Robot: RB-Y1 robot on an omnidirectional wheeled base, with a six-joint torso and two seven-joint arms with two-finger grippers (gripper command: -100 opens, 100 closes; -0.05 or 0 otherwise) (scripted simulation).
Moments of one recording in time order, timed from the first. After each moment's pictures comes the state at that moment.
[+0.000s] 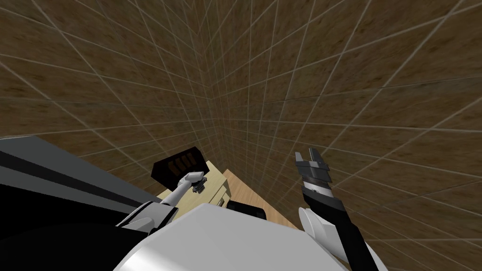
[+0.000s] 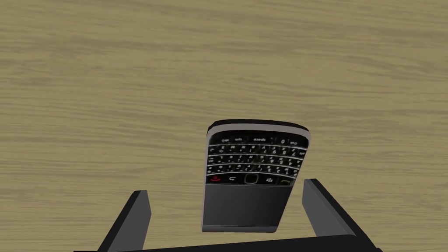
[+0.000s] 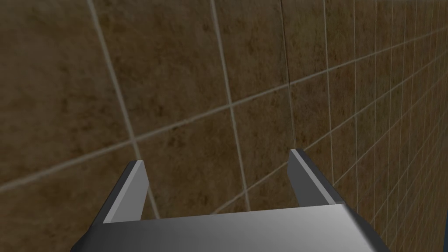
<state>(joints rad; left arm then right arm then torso) -0.12 0.59 0.04 -0.87 0.46 0.98 -0.62 0.53 -0.03 -0.07 -2.37 -0.03 -0.35 -0.05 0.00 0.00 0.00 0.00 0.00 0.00</state>
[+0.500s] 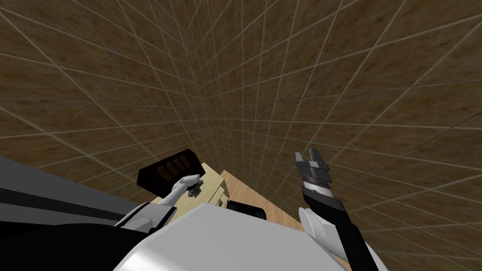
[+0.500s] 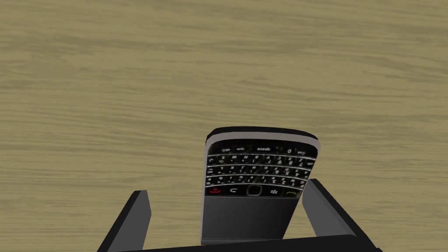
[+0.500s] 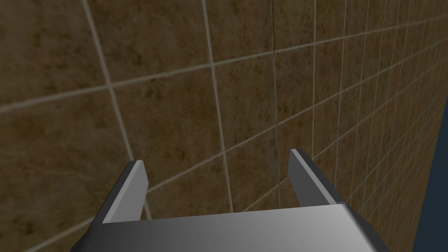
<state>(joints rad) -0.12 0.60 0.08 -0.75 0.50 0.90 -0.63 0.53 -0.03 -0.07 -2.37 -0.03 -0.35 -0.05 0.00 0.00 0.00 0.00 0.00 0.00</state>
